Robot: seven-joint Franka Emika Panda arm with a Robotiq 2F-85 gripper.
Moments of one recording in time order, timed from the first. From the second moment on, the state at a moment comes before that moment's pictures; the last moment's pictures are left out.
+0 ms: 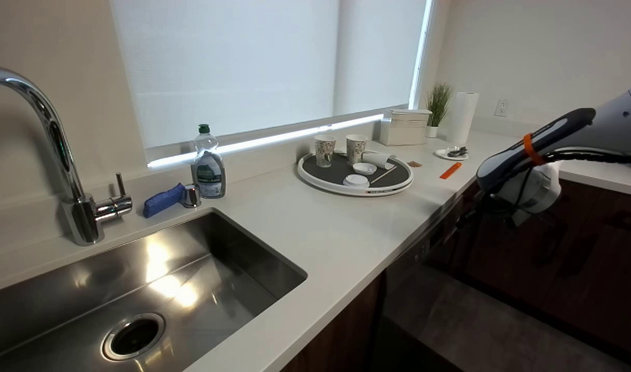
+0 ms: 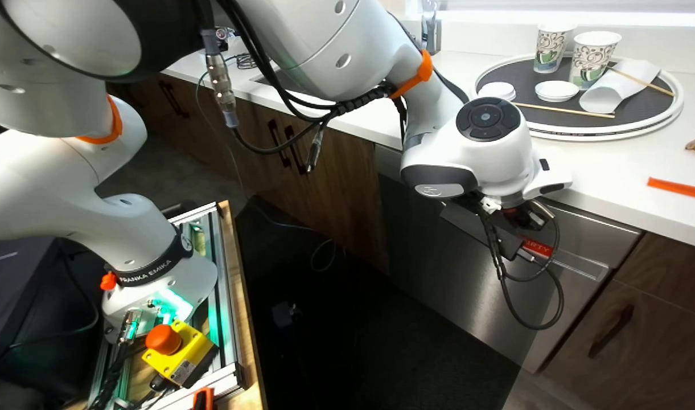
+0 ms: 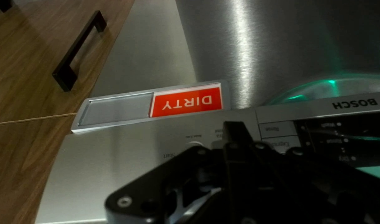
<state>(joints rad) -0.67 0.72 0.37 -1.94 0.27 3.02 -0.97</state>
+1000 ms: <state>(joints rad) -0.71 0.74 0.42 -1.93 0.23 3.02 -0.94</state>
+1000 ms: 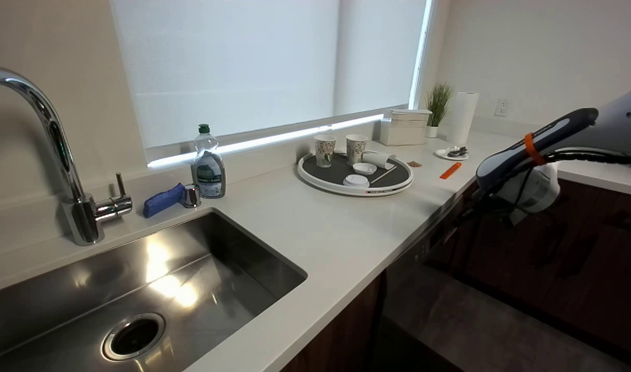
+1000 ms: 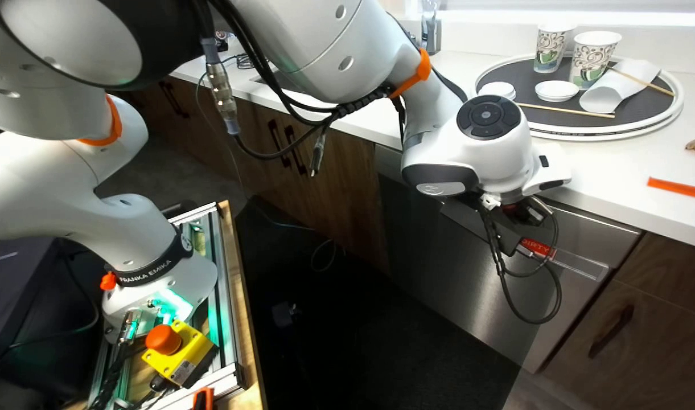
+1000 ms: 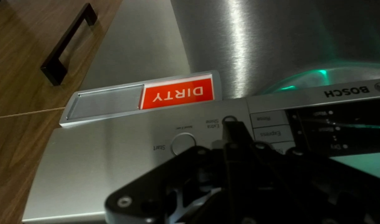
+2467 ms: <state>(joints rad) -0.76 0.79 0.46 -1.91 0.18 3.02 -0.94</state>
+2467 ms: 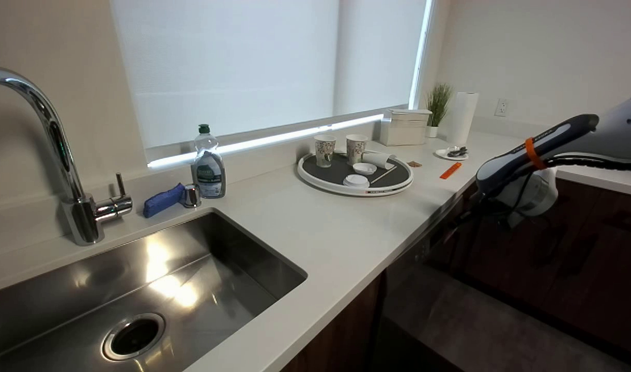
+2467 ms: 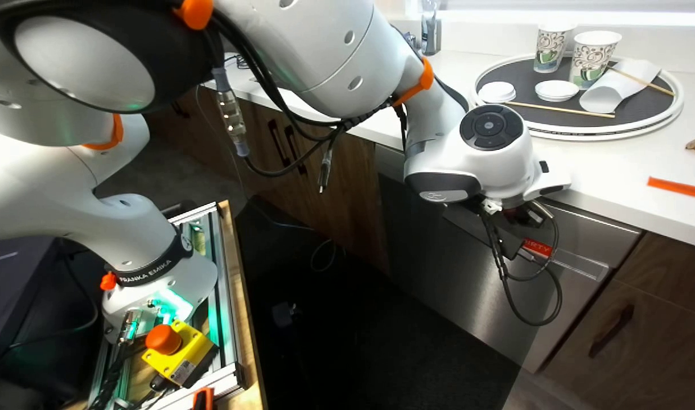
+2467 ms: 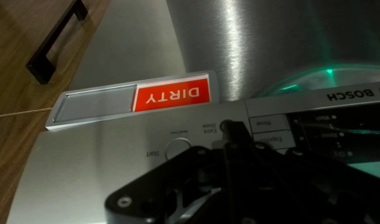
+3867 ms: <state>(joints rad) -0.78 0.80 0.49 -1.91 0.16 3.05 -0.87</state>
